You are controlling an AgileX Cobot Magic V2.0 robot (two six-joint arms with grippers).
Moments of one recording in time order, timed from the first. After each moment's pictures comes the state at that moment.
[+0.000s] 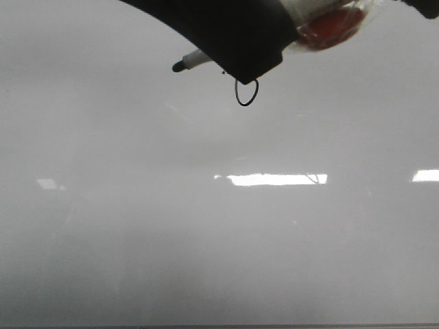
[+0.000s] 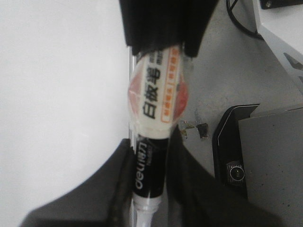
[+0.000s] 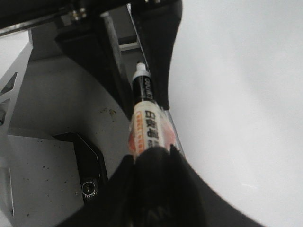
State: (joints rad) left arm -0.92 1.36 -1.20 -0.36 0.88 0.90; right arm 0.54 0.95 -0.96 0.50 0.97 -0.85
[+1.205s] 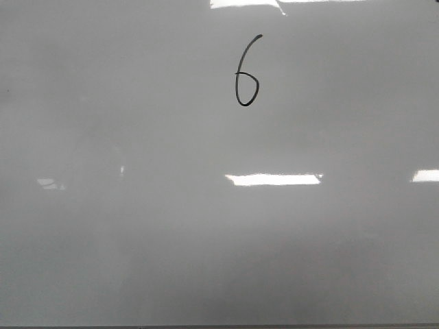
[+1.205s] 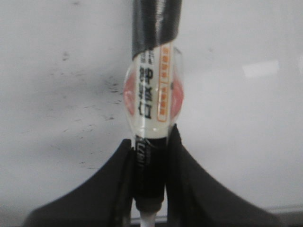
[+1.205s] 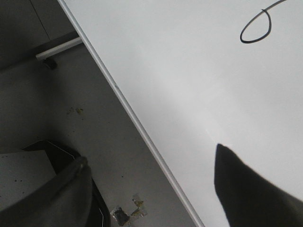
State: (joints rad) left arm -0.13 1.30 -0.99 0.25 0.70 -0.11; right arm 0.36 0.93 -0.96 0.43 0.97 -0.74
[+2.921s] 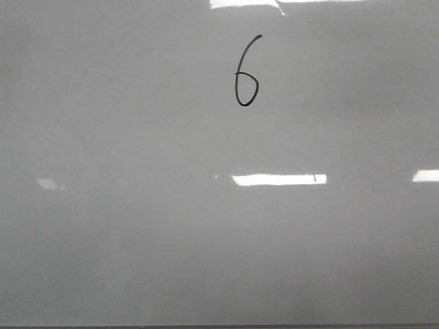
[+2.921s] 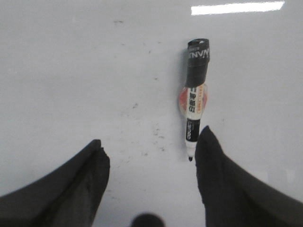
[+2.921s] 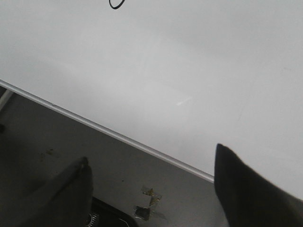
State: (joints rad) left arm -0.05 0.92 -0.86 0.27 0.59 -0.23; right arm 0.36 0.76 -1.01 0.05 1.08 -0.01
